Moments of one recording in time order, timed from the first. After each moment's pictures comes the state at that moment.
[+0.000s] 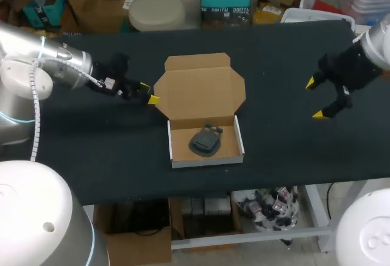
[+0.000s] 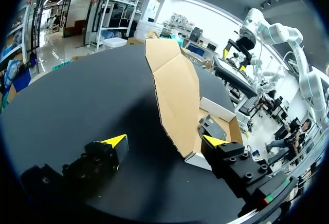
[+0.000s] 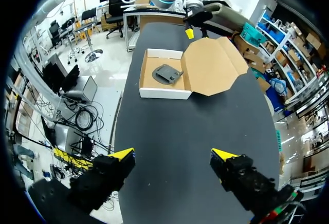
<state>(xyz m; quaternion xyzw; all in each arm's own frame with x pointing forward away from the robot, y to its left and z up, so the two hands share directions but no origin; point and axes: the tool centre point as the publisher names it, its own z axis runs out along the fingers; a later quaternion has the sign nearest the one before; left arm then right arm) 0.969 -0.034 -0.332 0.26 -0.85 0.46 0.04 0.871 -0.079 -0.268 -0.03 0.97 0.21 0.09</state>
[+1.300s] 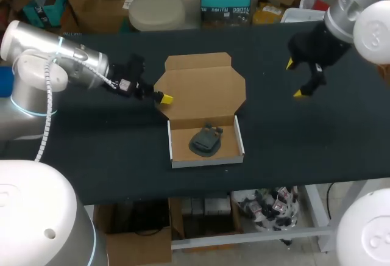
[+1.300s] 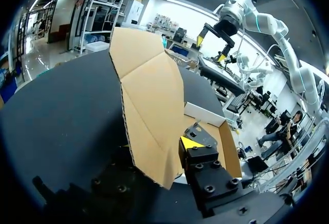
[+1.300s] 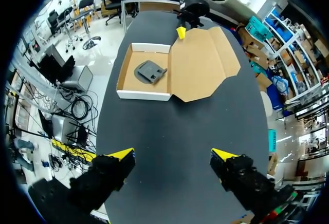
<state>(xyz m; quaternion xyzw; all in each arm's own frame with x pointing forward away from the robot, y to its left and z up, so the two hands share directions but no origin) 0.957 -0.082 -0.333 0.21 -0.85 0.48 0.08 0.928 -0.042 -0.252 -0.05 0.98 0.15 0.10</state>
